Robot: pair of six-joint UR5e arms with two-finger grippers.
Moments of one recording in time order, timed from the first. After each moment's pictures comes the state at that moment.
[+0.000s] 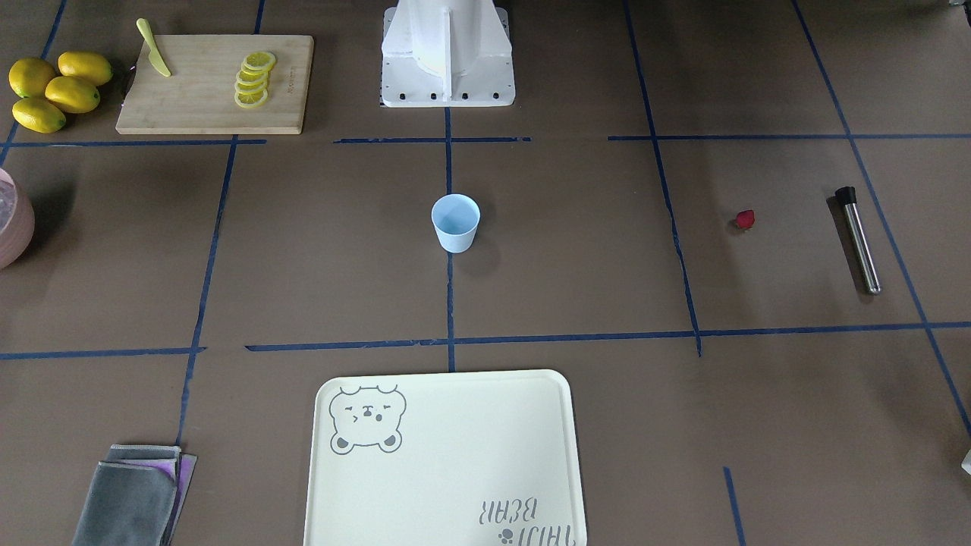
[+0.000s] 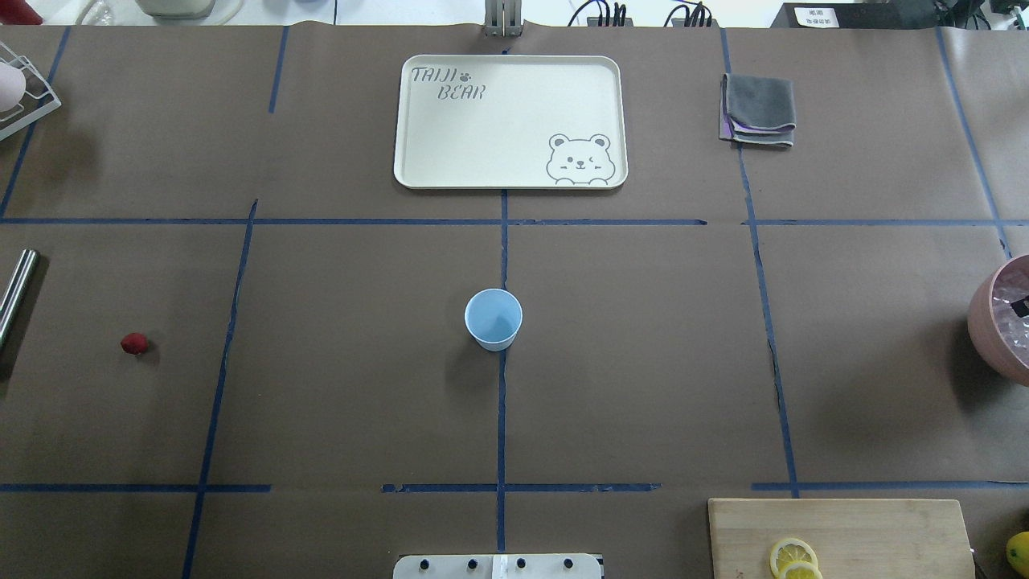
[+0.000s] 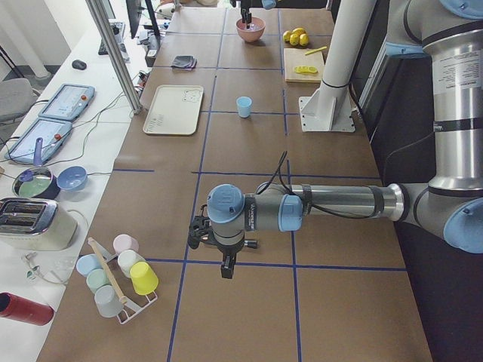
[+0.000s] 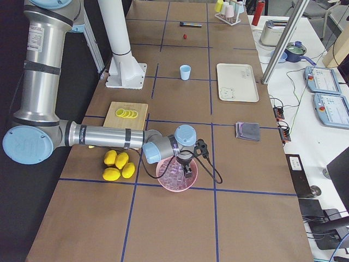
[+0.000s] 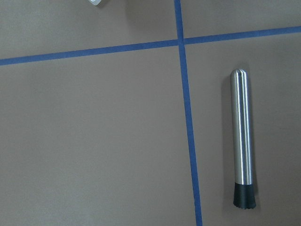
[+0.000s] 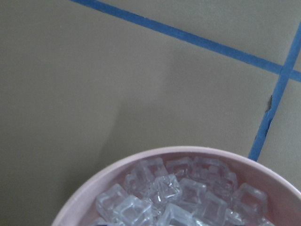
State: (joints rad) left arm -1.59 -1.41 -1.73 -1.56 -2.34 0.12; right arm 1.27 -1.76 1.63 -1.13 2.34 0.09
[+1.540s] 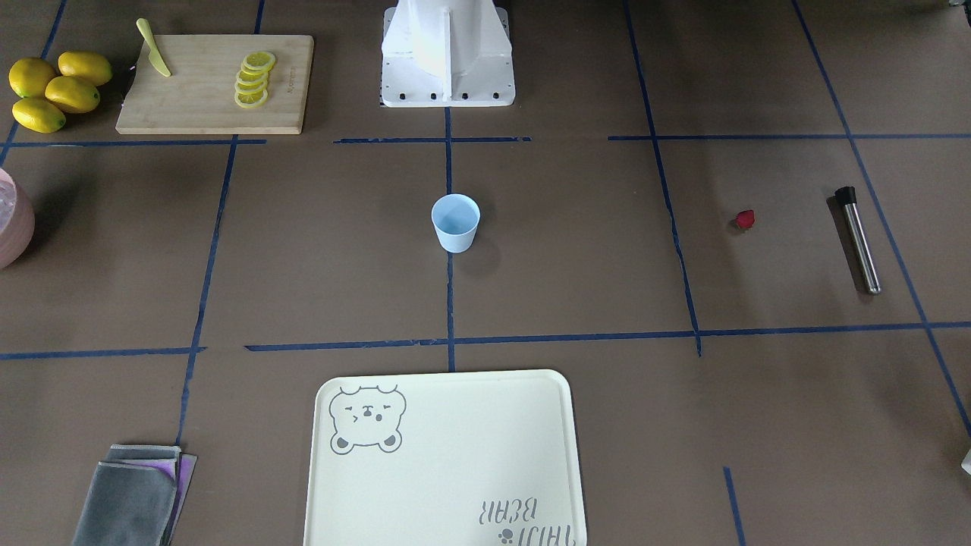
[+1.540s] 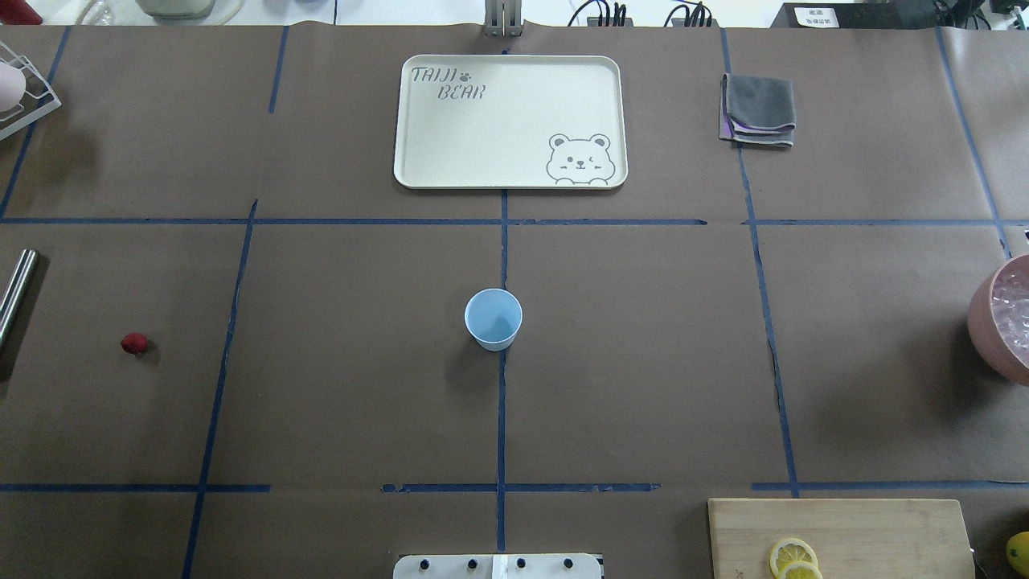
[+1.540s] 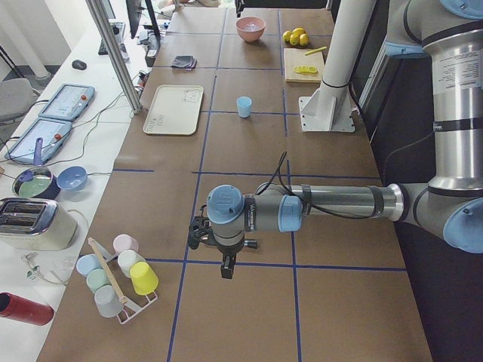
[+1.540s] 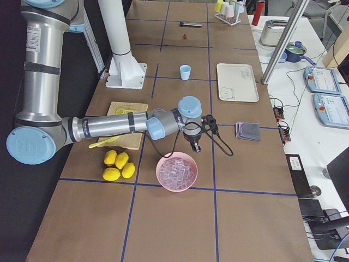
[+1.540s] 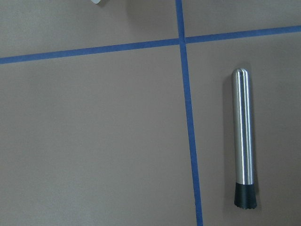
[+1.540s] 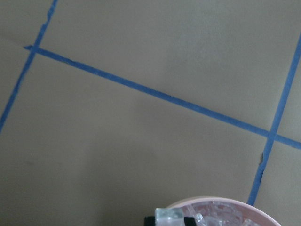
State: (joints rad) left arm -1.59 -1.41 -1.73 -1.56 -2.35 0.12; right arm 1.34 -1.68 1.88 -1.31 2.33 0.16
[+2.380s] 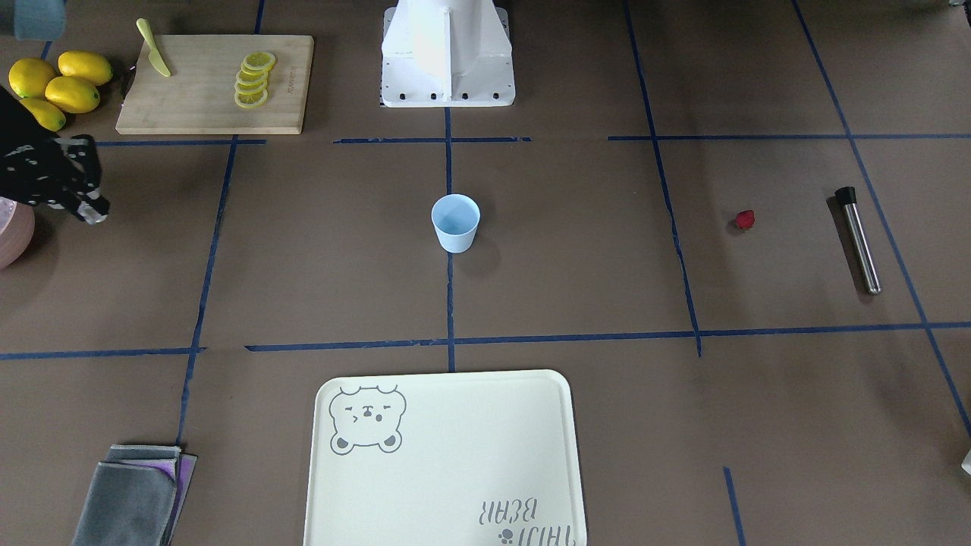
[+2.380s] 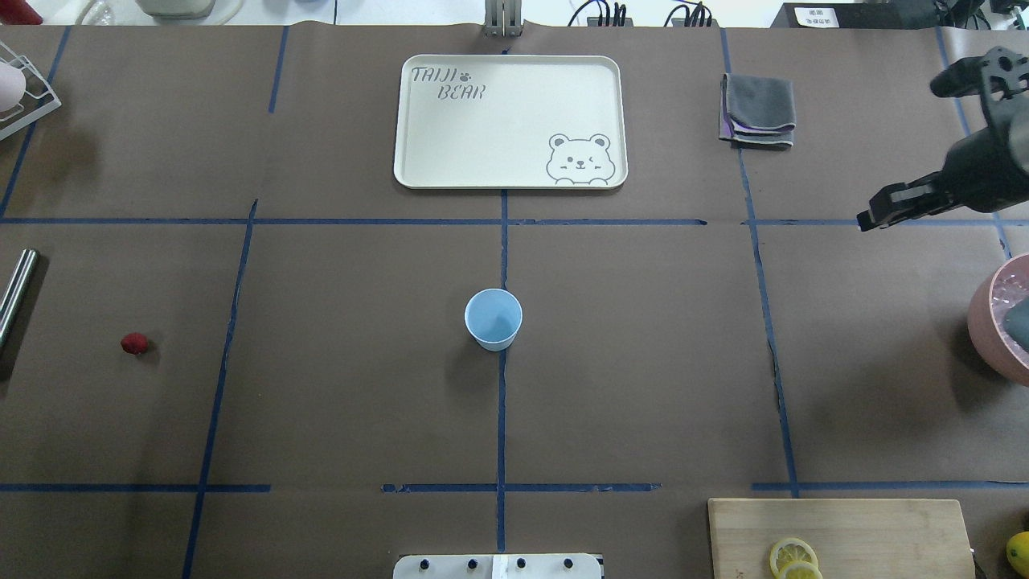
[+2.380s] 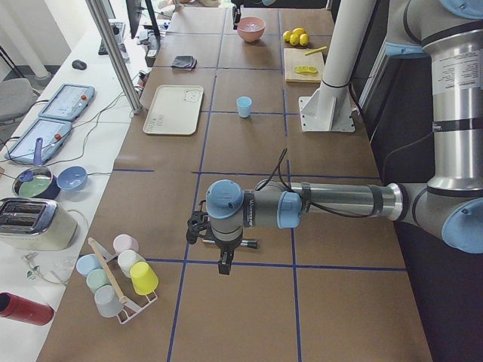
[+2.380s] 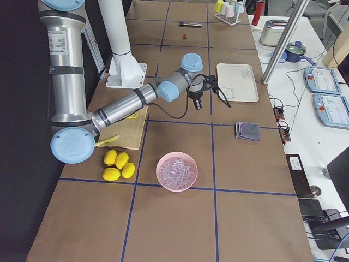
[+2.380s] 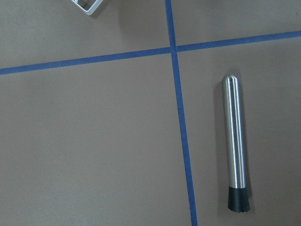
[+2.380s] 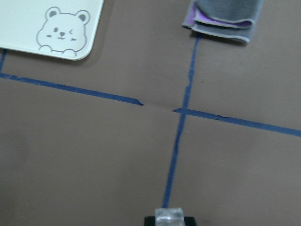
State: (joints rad) left arm -1.59 -1.42 -1.74 -1.57 -2.35 0.13; right arm 1.04 -1.45 2.07 -1.47 2.26 0.66
